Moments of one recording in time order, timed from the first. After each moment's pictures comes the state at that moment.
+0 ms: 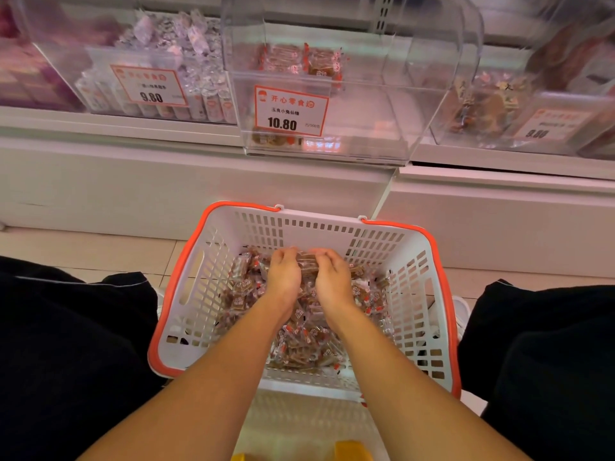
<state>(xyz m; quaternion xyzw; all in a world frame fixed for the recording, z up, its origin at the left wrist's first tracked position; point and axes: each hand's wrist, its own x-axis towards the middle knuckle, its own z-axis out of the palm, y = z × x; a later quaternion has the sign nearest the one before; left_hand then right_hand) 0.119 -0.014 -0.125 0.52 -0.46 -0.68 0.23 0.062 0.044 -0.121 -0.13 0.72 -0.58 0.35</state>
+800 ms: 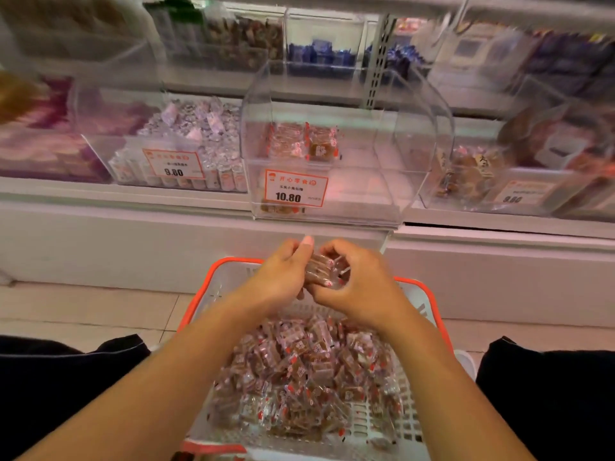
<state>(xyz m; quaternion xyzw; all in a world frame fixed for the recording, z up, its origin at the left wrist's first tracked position) 0.135 -0.050 0.012 0.39 -0.70 -0.58 0.16 0.021 0.054 0.026 -0.54 0.73 -0.38 0.19</state>
